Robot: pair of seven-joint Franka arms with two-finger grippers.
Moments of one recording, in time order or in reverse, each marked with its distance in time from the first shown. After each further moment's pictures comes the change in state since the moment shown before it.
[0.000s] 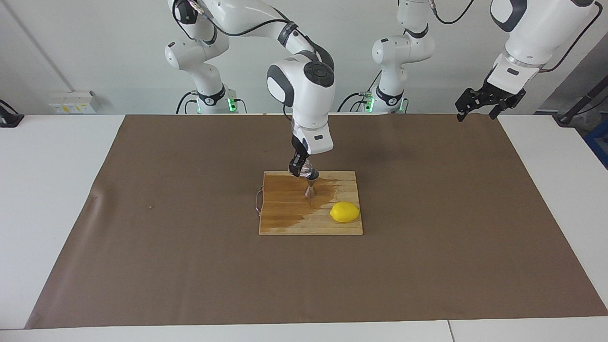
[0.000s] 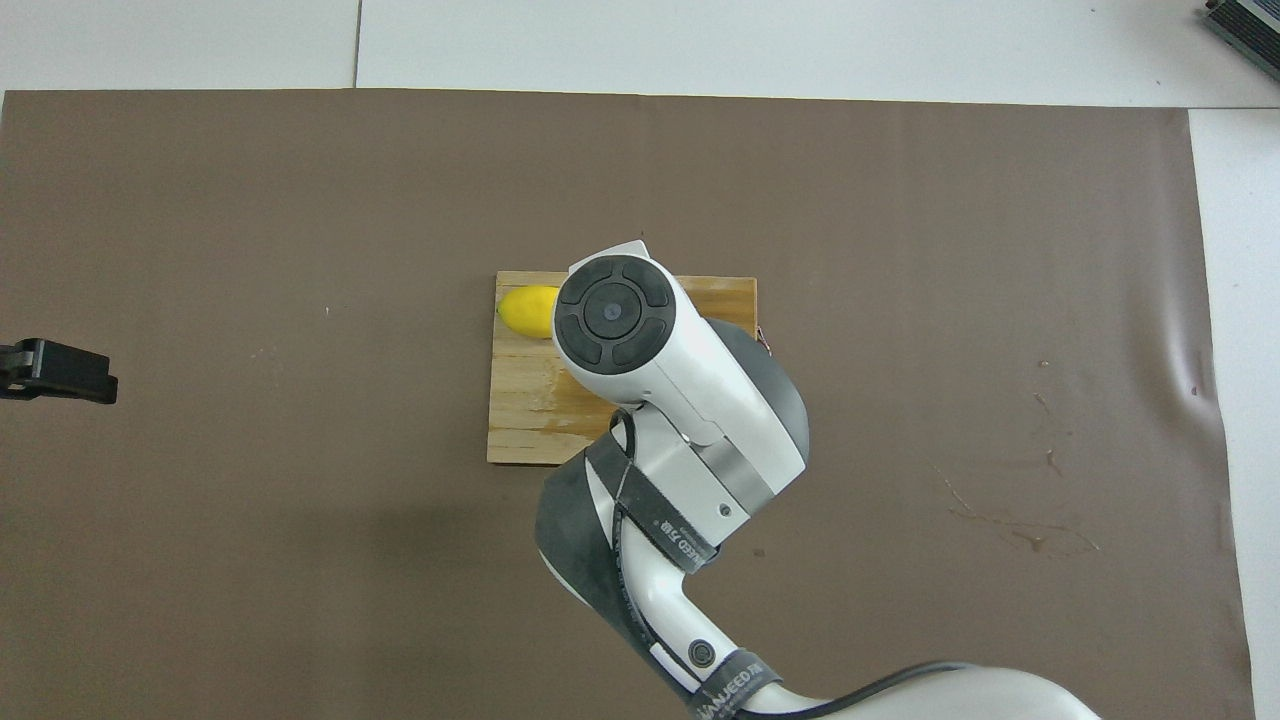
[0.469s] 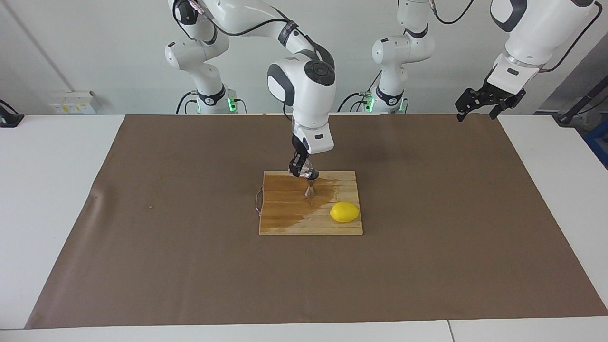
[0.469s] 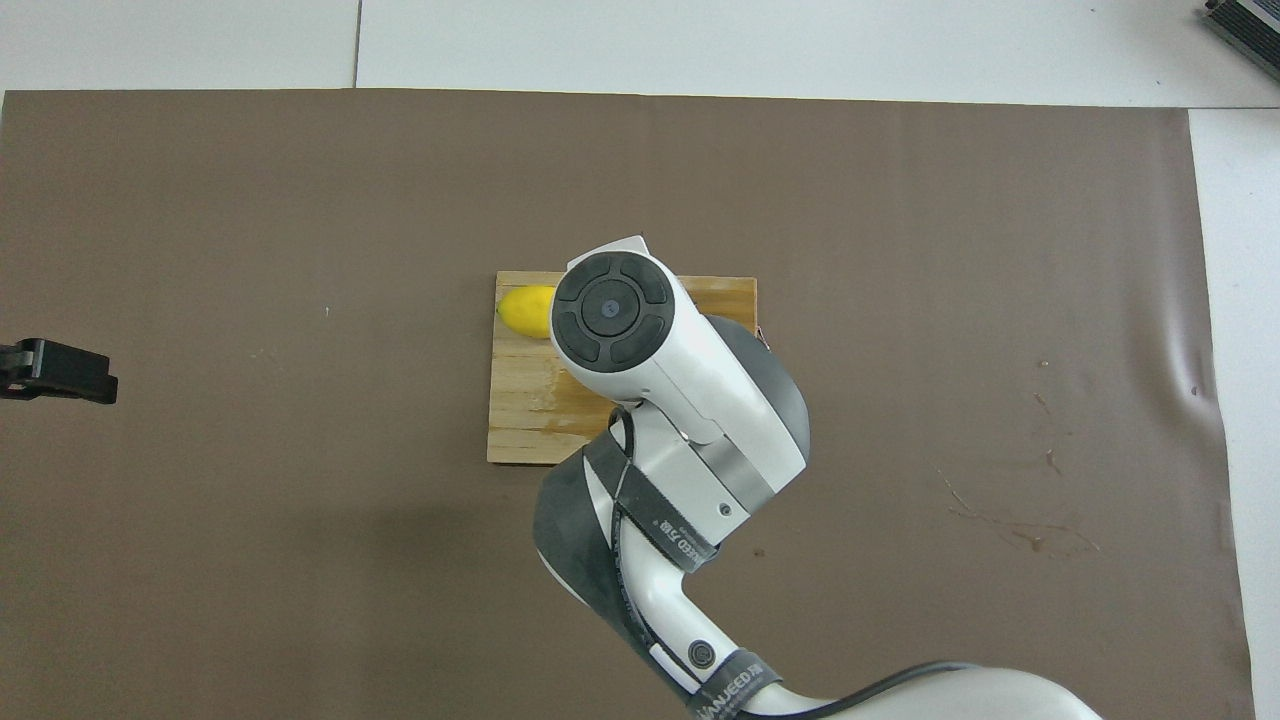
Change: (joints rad) left arm 0.000 0.000 0.000 0.000 0.000 0.000 0.000; right arm 0.000 0.002 -0.001 0.017 -0.006 -0.008 0.000
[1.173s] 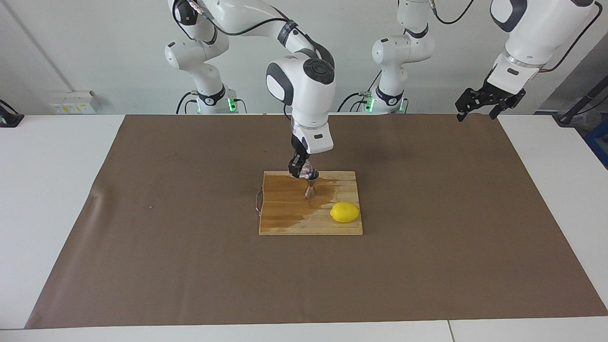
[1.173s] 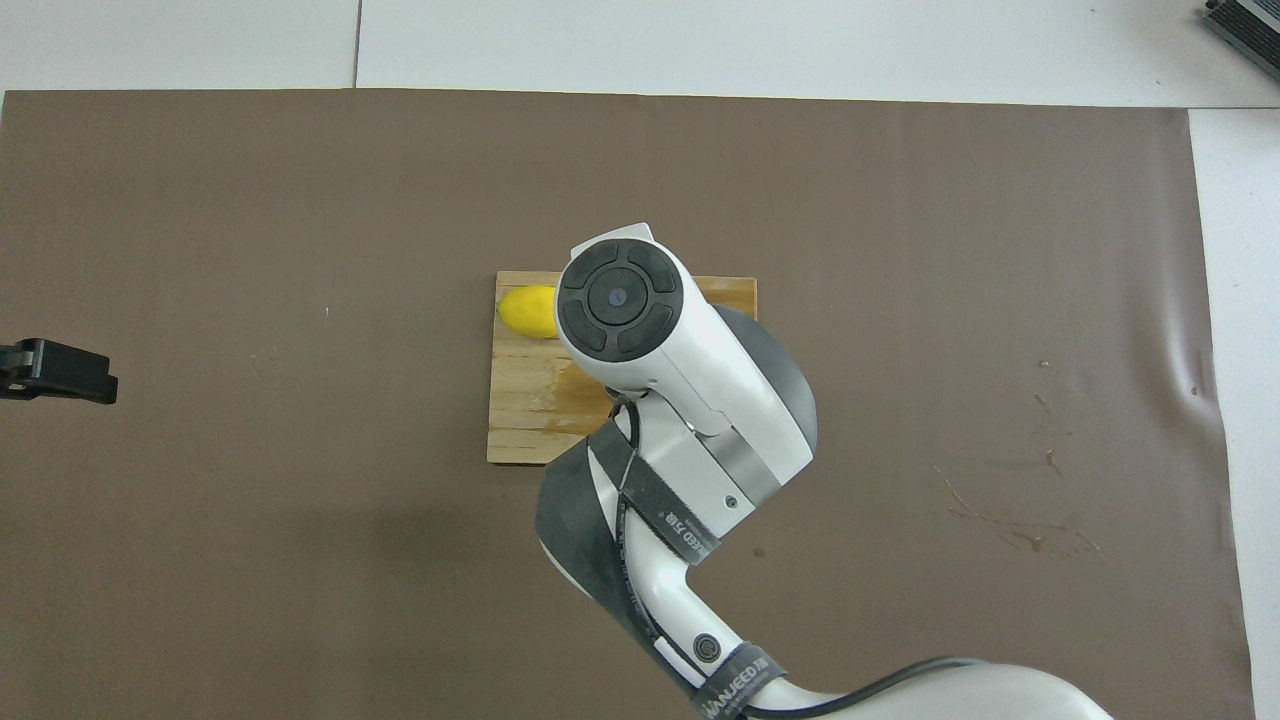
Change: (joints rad) left arm 0.000 0.000 0.000 0.000 0.000 0.000 0.000; right arm -0.006 0.004 -0.008 0.031 0.000 0.002 0.008
